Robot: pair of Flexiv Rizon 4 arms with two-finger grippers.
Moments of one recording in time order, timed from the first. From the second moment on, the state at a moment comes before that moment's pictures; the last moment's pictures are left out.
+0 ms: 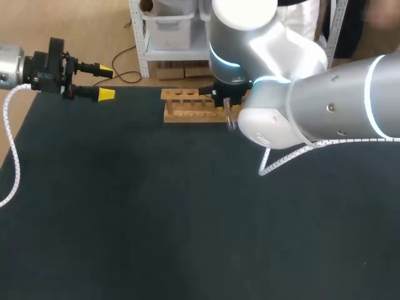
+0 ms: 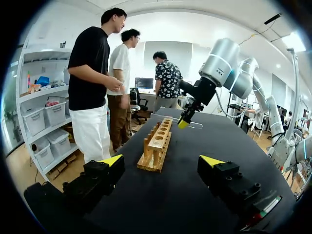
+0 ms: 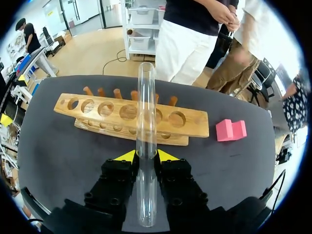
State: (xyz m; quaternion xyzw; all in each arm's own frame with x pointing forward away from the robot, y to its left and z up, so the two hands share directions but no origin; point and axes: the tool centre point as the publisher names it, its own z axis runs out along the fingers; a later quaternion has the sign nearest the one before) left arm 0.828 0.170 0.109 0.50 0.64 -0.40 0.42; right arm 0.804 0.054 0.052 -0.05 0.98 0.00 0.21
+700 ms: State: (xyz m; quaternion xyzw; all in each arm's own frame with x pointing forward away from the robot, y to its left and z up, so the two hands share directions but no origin) left arm 0.828 0.170 0.109 0.50 0.64 -0.40 0.42; right arm 0.807 0.055 0.040 -0.06 0.98 0.00 0.19
